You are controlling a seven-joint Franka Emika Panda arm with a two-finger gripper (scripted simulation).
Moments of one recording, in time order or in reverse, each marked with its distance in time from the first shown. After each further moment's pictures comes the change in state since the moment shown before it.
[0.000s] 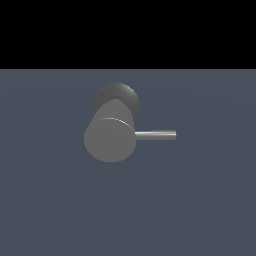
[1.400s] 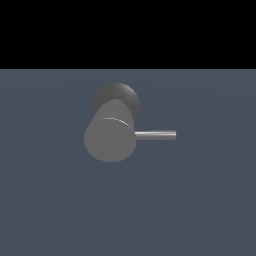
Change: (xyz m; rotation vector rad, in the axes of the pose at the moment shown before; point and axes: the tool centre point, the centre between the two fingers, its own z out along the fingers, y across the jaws) arm 0.021 0.012 -0.074 0.559 0.305 -0.027
